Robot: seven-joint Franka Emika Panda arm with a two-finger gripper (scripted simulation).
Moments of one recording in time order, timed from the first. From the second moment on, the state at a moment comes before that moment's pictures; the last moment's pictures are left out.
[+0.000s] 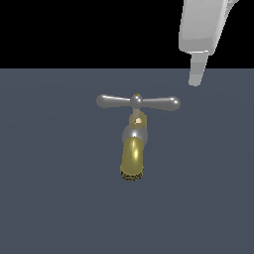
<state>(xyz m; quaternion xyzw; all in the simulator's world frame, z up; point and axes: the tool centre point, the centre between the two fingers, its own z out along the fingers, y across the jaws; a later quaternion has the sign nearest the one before) -0.168 -0.118 0.276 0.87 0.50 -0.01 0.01</state>
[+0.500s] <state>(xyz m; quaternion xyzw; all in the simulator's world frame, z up) -0.136 -0.126 0.237 0.81 0.58 0.00 0.01</state>
